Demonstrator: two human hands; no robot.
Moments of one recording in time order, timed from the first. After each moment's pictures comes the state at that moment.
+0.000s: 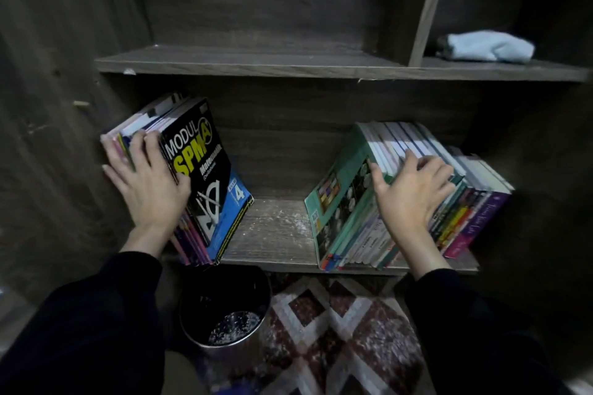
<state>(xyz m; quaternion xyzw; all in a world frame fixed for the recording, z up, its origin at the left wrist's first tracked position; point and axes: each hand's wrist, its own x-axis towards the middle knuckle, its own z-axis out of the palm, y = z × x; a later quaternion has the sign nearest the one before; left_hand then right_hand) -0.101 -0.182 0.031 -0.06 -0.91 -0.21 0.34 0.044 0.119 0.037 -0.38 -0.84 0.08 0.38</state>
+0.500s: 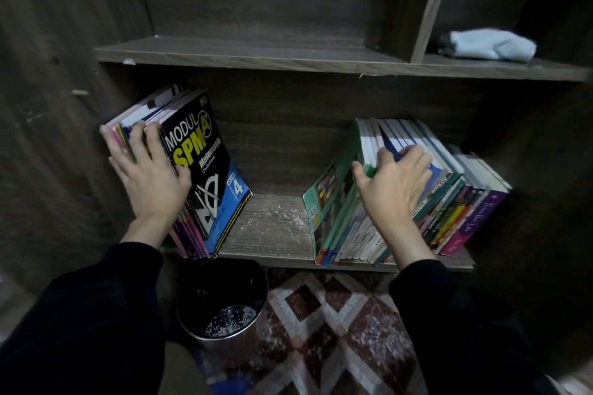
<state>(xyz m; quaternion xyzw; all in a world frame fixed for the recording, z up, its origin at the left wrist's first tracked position) -0.103 -0.182 0.028 -0.07 -0.90 -0.20 0.37 0.038 0.100 0.047 -0.33 -0.87 0.06 0.36</state>
